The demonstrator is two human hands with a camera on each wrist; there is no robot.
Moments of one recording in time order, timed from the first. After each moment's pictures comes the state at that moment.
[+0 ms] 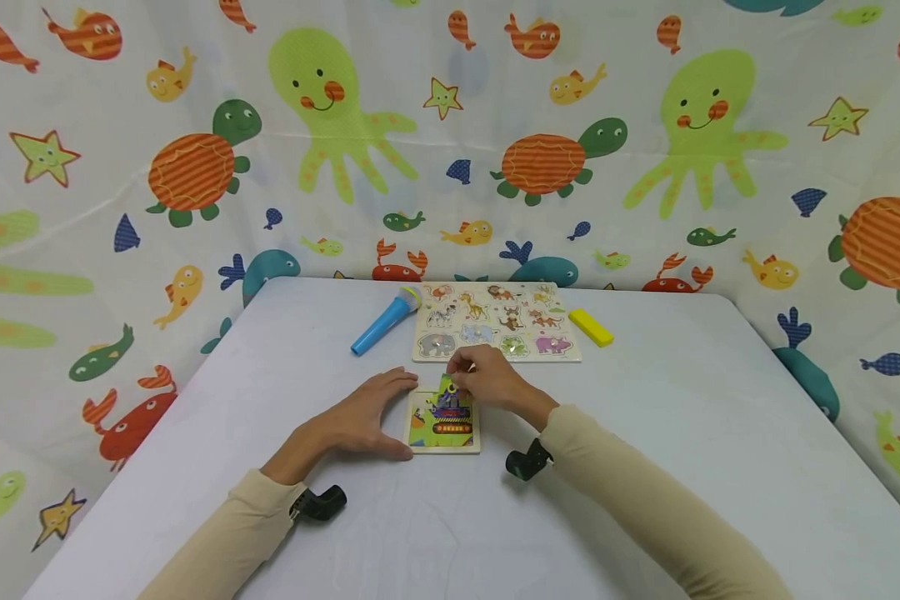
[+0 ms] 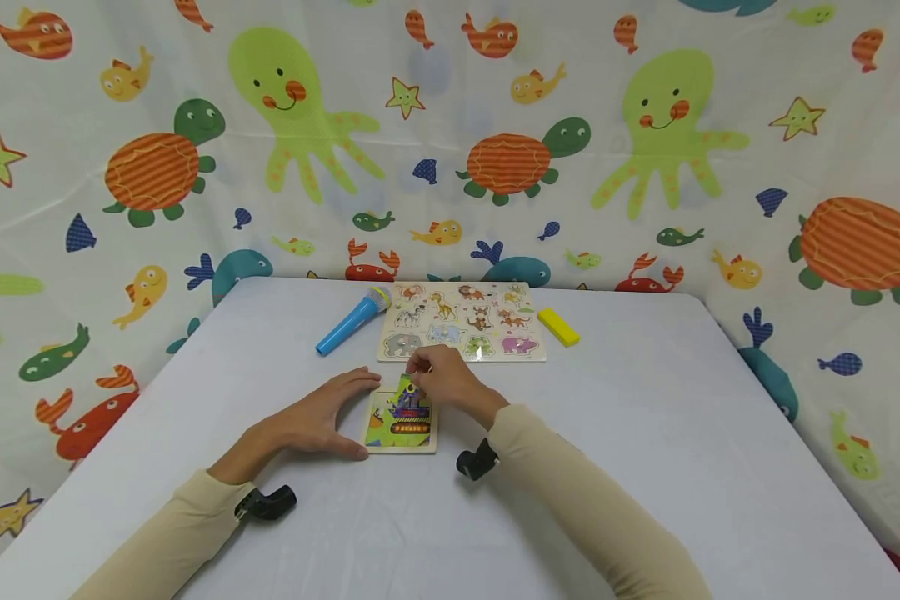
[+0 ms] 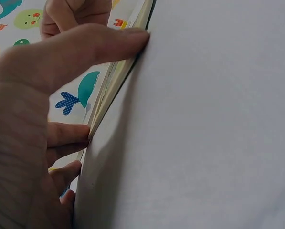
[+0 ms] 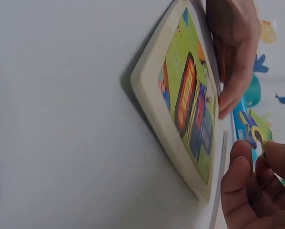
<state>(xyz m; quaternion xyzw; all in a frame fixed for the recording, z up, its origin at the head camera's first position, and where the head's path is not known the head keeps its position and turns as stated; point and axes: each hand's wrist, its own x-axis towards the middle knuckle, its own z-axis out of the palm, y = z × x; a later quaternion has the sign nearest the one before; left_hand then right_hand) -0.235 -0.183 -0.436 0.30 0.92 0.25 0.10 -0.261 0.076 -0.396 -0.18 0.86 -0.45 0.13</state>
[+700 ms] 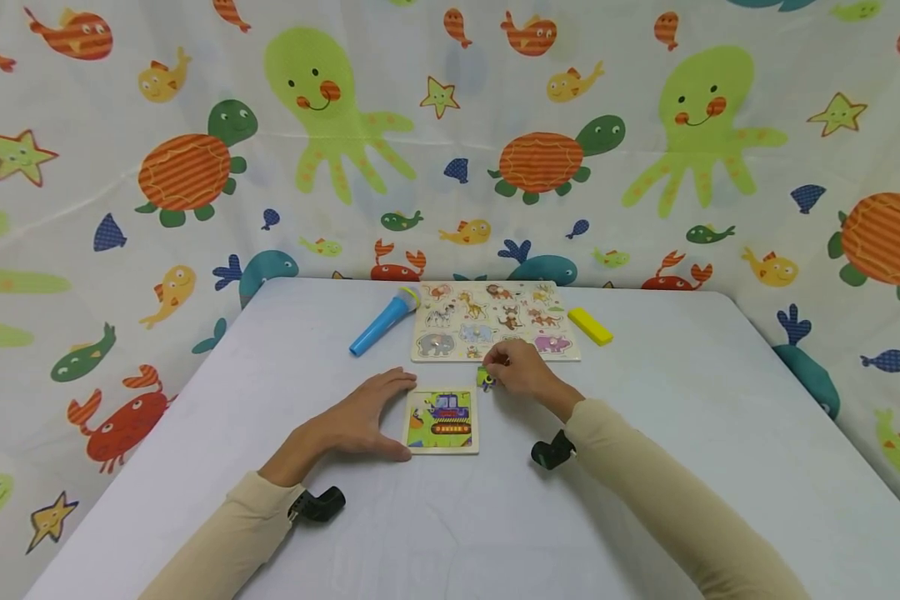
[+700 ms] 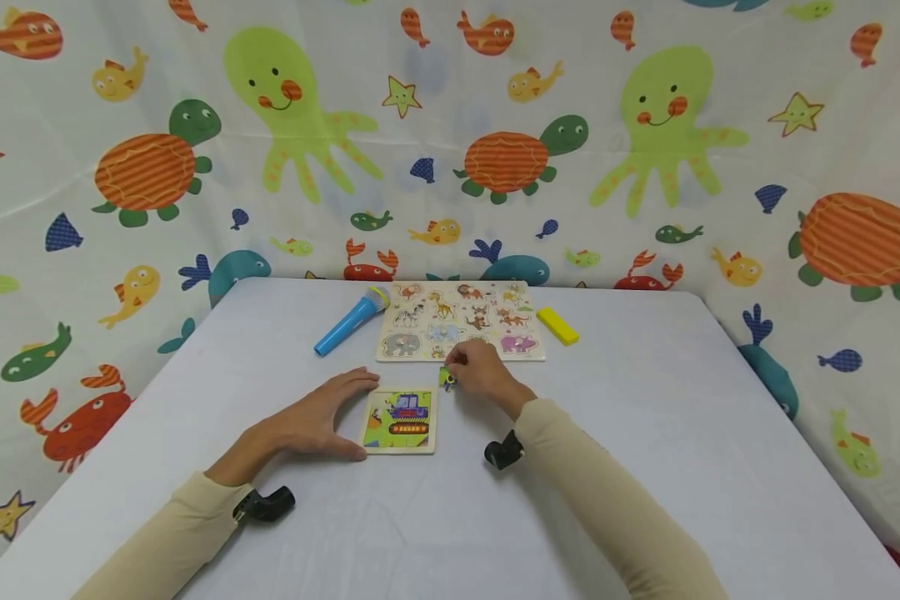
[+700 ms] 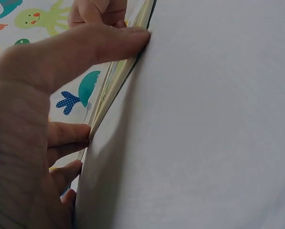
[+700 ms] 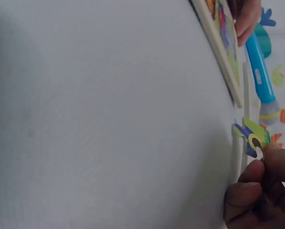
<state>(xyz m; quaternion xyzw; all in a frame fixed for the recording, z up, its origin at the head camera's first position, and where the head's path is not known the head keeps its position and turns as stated) -0.233 -0.180 -0.435 0.29 0.92 0.26 0.10 -0.280 0.122 -0.410 -0.12 0.91 -0.39 0.07</state>
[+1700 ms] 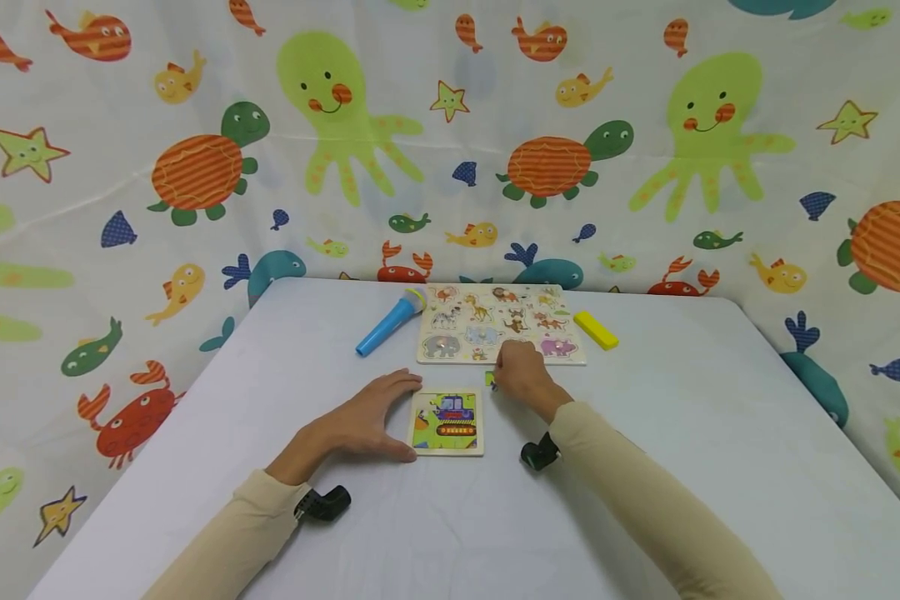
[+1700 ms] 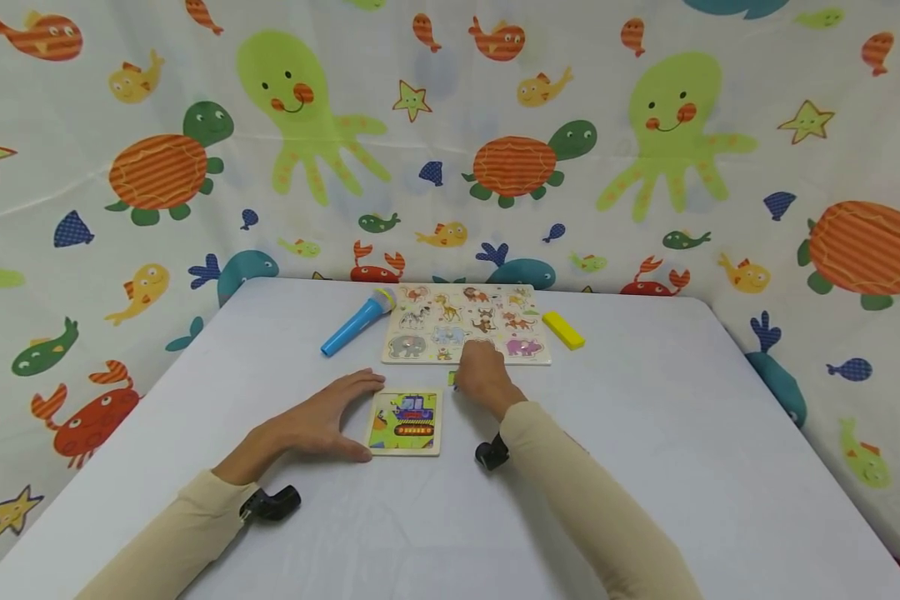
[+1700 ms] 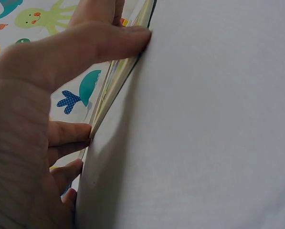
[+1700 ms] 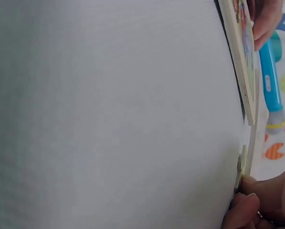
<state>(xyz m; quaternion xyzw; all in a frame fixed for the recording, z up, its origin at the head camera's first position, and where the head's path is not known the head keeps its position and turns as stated) -0.231 -0.181 -0.434 0.29 0.92 0.25 0.10 -0.290 0.103 -0.414 -0.06 0.97 -0.23 0.05</state>
